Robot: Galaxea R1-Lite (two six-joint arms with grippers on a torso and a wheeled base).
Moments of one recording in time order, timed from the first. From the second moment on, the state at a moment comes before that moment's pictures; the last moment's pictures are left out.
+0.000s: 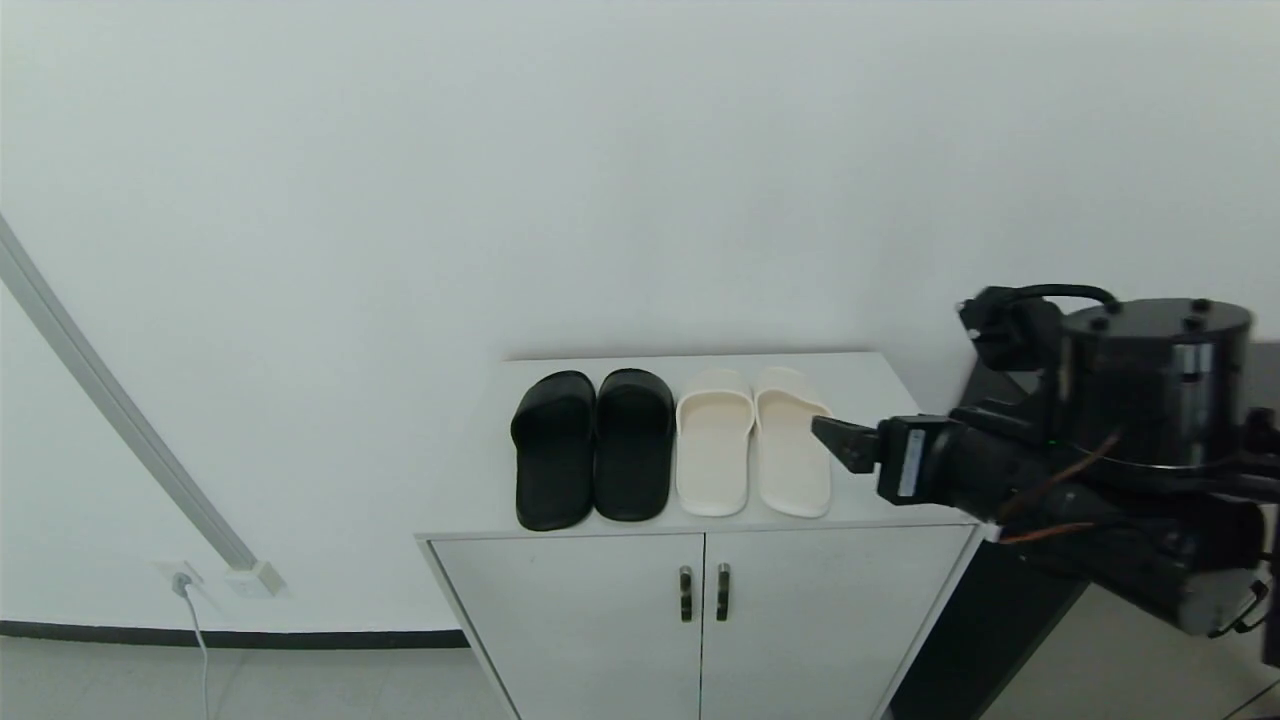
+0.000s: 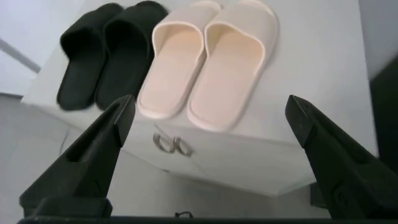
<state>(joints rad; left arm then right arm) 0.00 0.00 0.00 0.00 0.03 -0.08 0.76 1.56 -0.84 -0.46 -0.42 0.32</state>
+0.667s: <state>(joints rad) 0.00 0.00 0.00 0.00 0.03 -0.08 0.79 2.01 -1.19 -0.48 -0.66 0.32</state>
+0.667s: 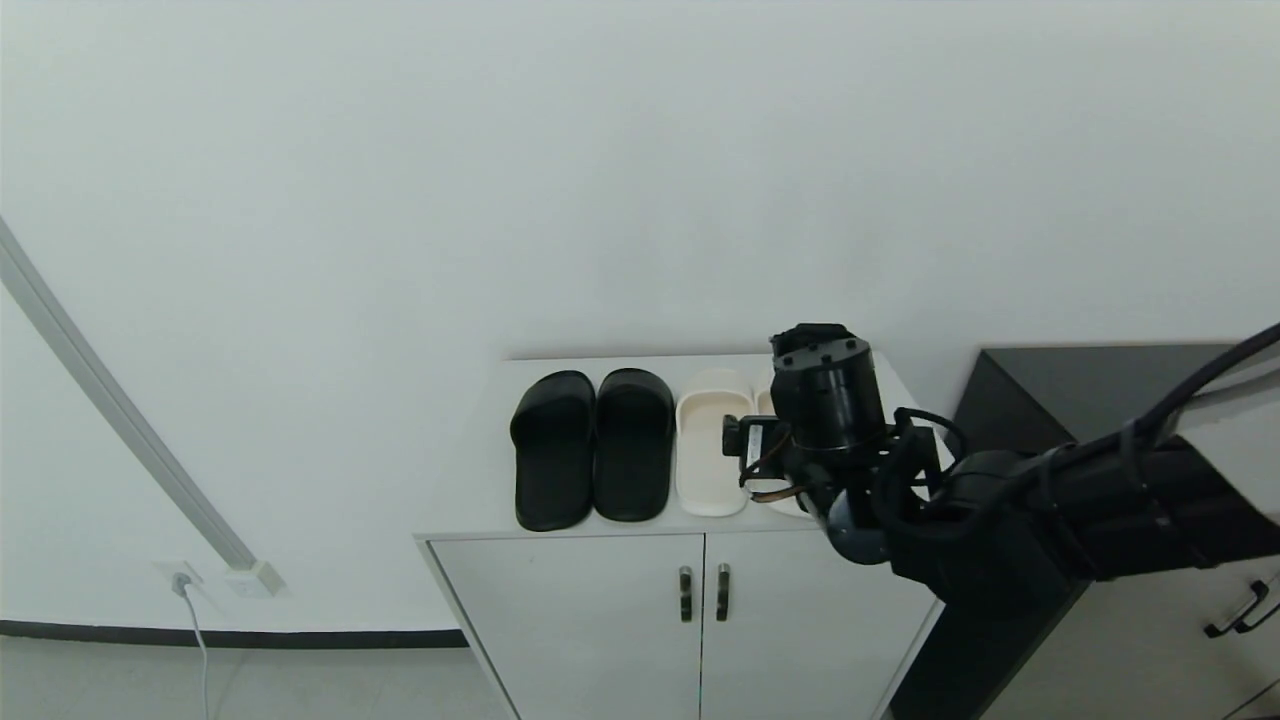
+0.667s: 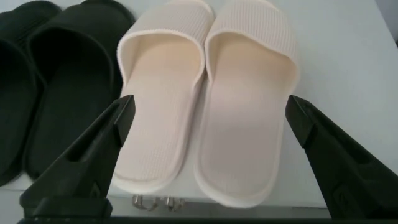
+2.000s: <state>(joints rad) 0.00 0.00 0.00 0.00 0.03 -0.08 0.66 2.47 -1.75 -0.48 -0.72 0.21</state>
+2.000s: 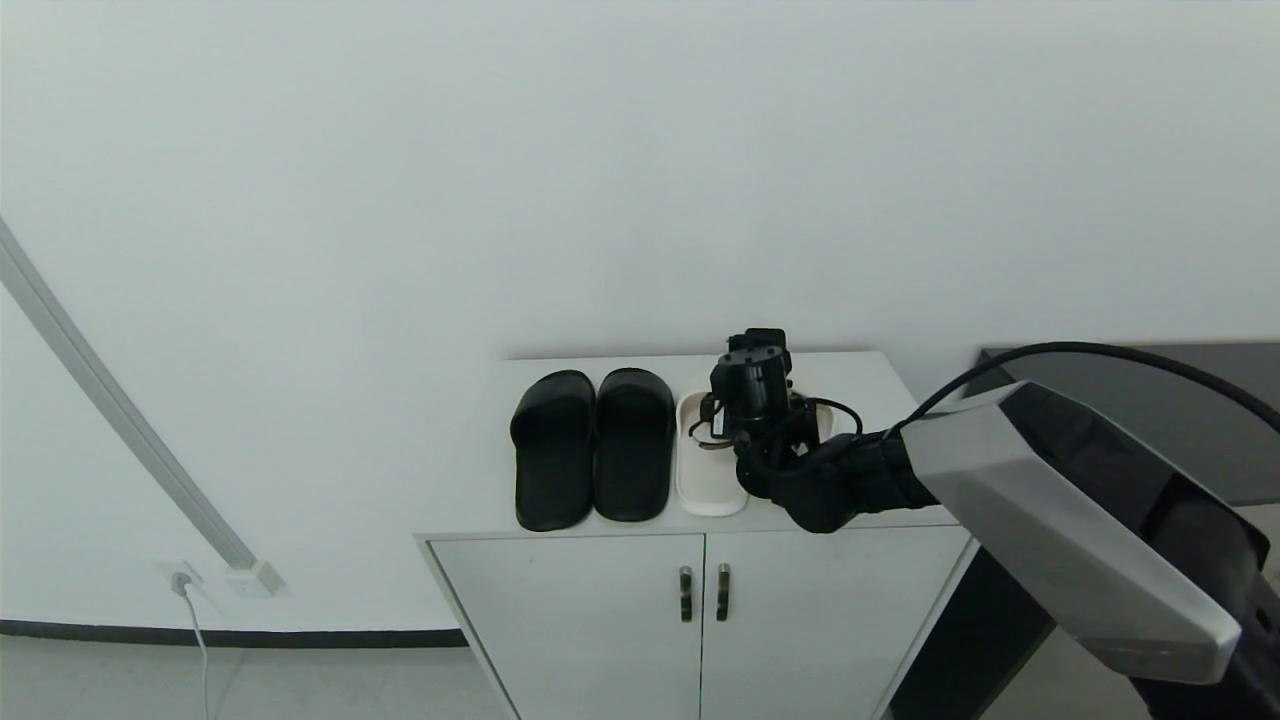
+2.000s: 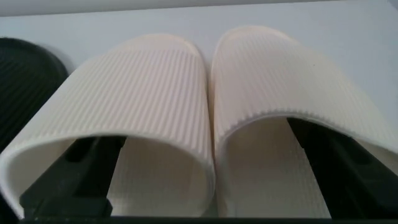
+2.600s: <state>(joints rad) 0.00 0.00 0.00 0.00 0.03 -0.08 0.65 2.51 -1.82 -0.47 -0.71 0.20</state>
